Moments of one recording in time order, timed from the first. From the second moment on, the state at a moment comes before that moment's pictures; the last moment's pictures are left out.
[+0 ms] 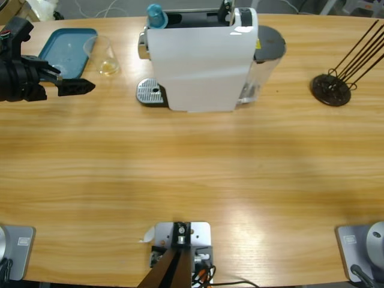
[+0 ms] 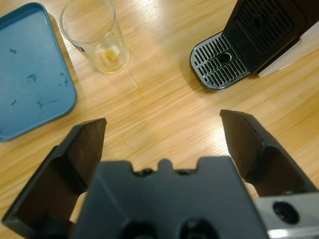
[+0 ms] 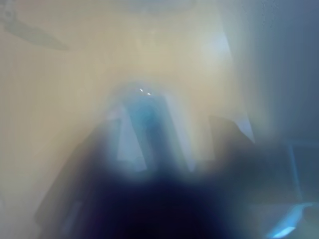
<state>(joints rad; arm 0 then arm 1) -0.58 1.40 -0.74 0.12 0.10 -0.06 0.83 2.10 -2.44 1.22 0.05 -0.52</state>
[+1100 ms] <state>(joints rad) -0.58 1.40 -0.74 0.12 0.10 -0.06 0.87 2.25 -2.63 1.29 -0.02 -0.52</state>
